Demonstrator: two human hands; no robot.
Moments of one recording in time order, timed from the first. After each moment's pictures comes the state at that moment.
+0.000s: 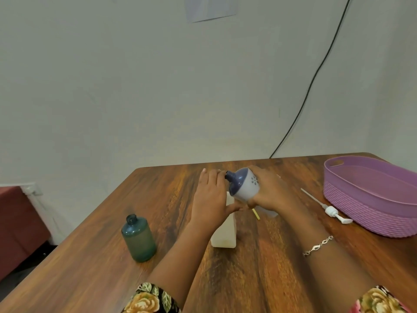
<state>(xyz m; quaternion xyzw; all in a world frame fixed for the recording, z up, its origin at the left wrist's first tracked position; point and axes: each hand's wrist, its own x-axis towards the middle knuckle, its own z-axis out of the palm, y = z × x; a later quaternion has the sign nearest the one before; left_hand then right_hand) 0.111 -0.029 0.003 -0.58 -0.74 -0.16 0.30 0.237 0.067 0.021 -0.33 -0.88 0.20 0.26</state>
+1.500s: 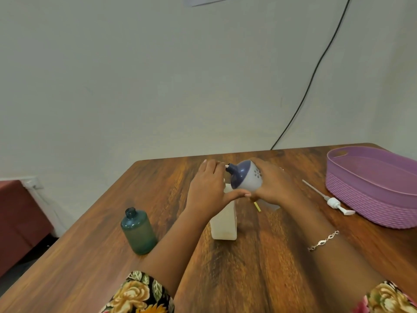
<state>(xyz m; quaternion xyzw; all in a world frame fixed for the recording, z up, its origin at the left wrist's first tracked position) 0.115 -0.039 0.025 -0.60 -0.74 -0.21 0.22 0.240 0.071 0.017 -0.33 -0.88 0.19 0.26</state>
